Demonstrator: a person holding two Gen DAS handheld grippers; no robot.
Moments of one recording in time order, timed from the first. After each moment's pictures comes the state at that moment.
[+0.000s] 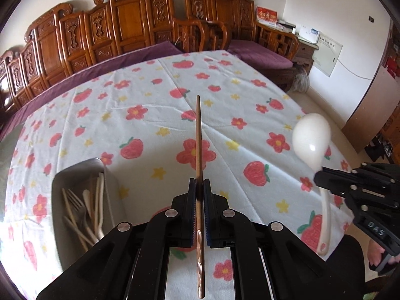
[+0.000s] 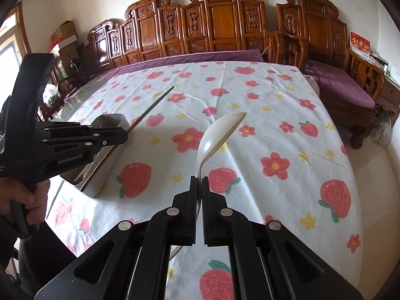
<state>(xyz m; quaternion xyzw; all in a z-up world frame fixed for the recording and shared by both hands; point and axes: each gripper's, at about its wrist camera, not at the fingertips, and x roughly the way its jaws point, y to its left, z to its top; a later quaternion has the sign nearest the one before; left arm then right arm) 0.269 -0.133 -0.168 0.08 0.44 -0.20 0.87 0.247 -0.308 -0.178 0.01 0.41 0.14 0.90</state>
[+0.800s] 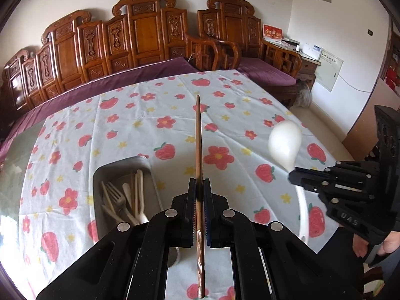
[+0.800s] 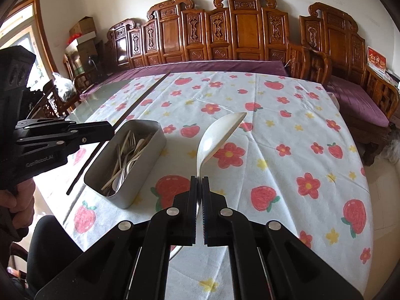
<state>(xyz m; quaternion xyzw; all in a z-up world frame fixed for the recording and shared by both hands) 0.237 -0.063 -0.129 0.06 0.41 -0.18 0.89 0.246 -0.246 -0.158 0.00 0.40 0.19 0.90</state>
